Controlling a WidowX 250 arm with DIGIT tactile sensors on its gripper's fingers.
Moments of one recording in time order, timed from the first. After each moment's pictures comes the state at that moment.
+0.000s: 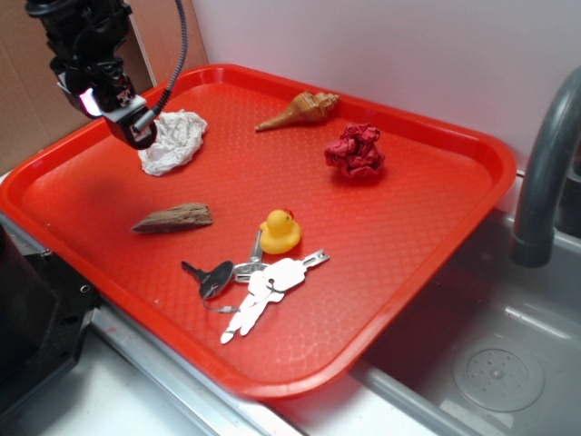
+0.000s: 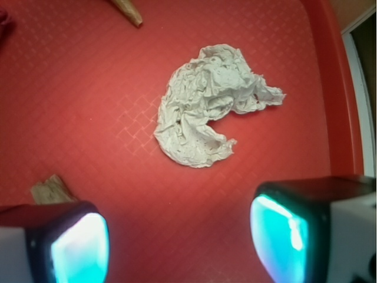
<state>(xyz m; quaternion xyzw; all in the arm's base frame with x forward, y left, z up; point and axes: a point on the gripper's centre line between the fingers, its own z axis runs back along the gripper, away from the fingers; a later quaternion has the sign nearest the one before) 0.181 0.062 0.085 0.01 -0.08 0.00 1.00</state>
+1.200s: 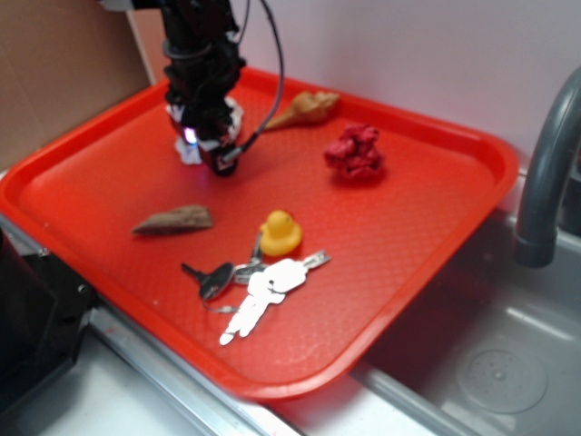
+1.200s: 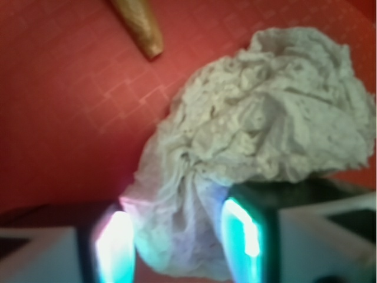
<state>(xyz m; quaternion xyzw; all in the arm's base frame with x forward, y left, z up) 0.243 0.057 0.013 0.09 0.01 -0.06 0.99</state>
